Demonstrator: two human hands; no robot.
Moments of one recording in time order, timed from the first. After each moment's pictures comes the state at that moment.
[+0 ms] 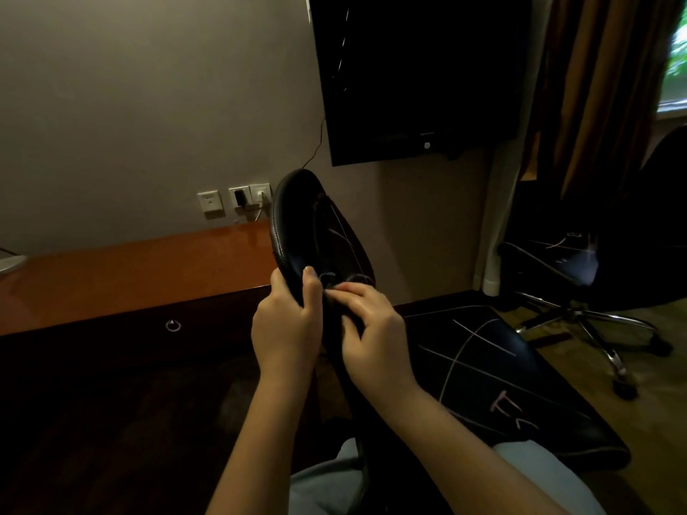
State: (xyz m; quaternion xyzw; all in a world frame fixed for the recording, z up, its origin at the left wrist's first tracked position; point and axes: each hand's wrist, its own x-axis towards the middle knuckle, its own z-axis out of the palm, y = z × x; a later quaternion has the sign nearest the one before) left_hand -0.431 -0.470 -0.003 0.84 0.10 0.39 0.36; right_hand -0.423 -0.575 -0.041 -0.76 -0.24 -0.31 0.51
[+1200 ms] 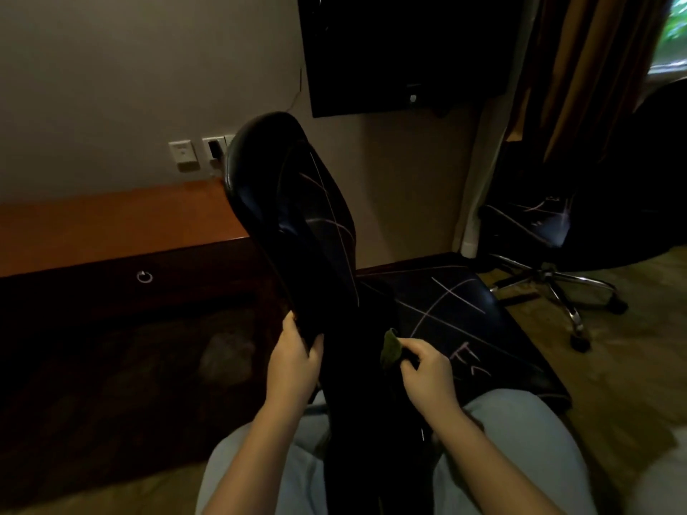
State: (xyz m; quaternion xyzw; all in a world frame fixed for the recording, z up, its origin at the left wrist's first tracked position) left_hand -0.446 -0.488 -0.150 0.89 0.10 0.17 0.42; right_hand -0.426 -0.690 -0.194 -0.84 -0.06 -0.09 0.54
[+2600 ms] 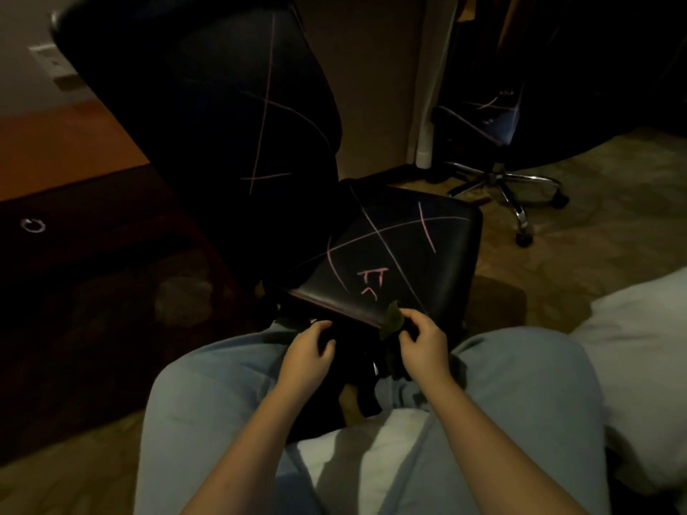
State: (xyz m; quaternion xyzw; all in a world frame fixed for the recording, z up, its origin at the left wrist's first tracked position) left_hand -0.467 -0.572 -0.289 0.94 0.00 -0.05 0.34; right_hand -0.474 -0.768 -0.289 -0.83 0.12 -0.07 0.53
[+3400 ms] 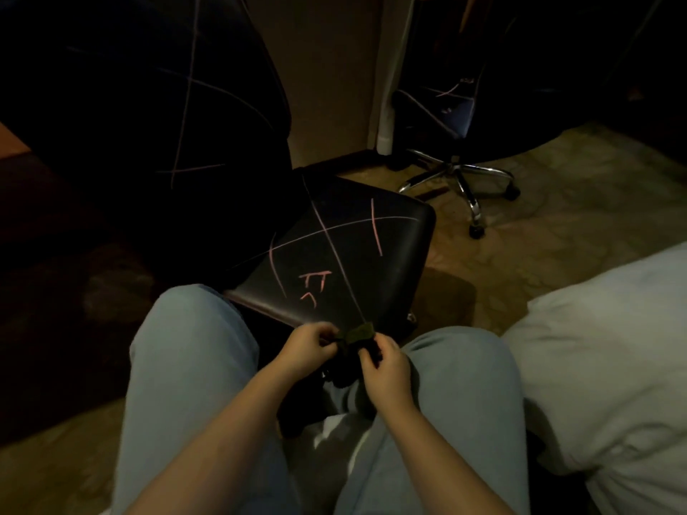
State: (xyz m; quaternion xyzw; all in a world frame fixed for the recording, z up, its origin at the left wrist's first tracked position) left_hand -0.415 -0.668 -0.296 0.90 -0.09 -0.20 0.37; right_hand -0.481 -0.815 -0.311 -0.85 0.16 -0.03 0.50
